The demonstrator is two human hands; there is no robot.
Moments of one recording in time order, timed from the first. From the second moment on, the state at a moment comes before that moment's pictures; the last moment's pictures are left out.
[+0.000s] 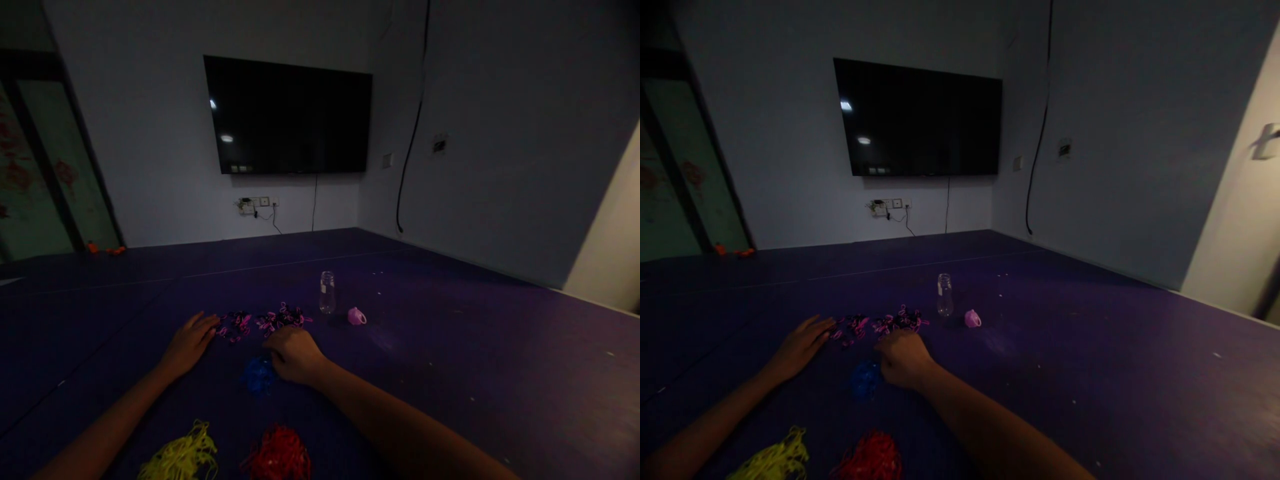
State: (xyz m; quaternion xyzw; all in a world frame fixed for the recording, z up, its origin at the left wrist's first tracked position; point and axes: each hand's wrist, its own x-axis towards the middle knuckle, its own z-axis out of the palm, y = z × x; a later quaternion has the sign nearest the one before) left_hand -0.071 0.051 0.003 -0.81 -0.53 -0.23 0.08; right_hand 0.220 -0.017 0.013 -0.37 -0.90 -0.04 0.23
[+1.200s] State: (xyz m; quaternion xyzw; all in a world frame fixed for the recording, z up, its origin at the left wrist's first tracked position) left_hand -0.063 0.047 0.009 -0.82 -0.51 -0.25 0.09; right_hand 0.221 -0.019 0.015 -0.37 -0.90 -0.06 0.21
